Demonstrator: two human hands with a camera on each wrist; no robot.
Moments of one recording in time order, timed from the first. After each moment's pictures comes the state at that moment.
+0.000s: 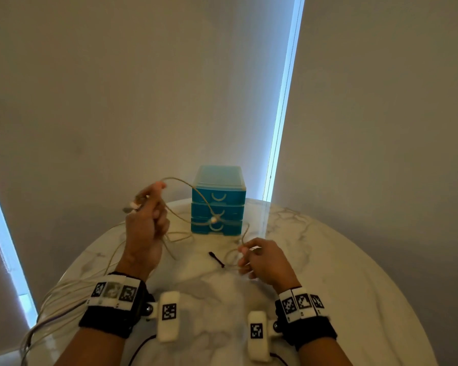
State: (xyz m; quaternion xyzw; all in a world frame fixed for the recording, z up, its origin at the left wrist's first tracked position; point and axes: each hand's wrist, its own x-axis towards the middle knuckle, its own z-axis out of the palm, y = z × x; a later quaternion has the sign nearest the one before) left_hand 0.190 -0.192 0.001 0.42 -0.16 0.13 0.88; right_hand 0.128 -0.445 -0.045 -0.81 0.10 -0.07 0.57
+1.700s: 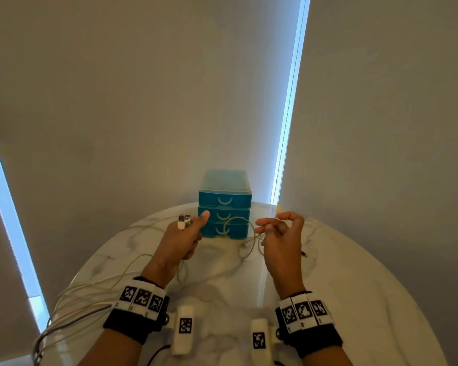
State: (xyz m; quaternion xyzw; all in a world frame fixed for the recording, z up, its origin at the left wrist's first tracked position) left_hand 0.185 -0.220 -0.017 0.68 -0.10 0.00 0.73; right_hand 0.120 -0.428 -0.017 -0.65 0.03 -0.36 0.68
